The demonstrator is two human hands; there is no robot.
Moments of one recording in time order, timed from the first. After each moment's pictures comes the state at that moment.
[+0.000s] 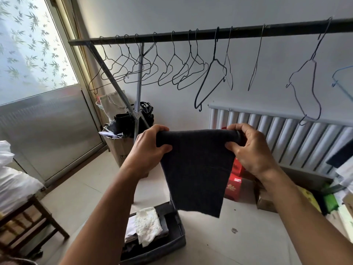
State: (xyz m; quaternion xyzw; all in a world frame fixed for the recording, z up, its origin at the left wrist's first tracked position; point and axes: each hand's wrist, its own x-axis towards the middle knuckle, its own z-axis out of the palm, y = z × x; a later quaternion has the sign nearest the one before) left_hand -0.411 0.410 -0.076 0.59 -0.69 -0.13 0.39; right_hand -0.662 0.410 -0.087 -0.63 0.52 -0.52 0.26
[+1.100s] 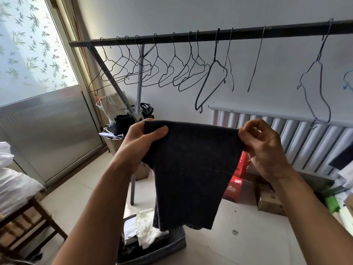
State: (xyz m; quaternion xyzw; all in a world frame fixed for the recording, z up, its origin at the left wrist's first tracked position) left_hand -0.404 0.417 -0.051 0.46 -0.53 -0.45 0.55; right_hand -0.678 0.404 -0.086 -0.51 0.33 -0.65 0.46
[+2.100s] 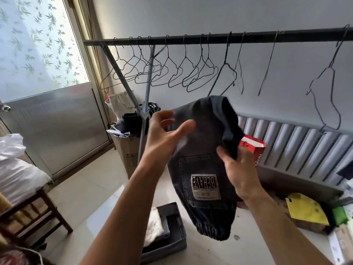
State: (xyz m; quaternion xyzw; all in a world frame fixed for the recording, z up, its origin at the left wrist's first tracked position) left_hand -0.439 0.420 -0.061 0.46 -0.52 -0.37 0.61; right_hand -0.616 0.418 -0.112 -0.56 0.48 -0.58 0.35
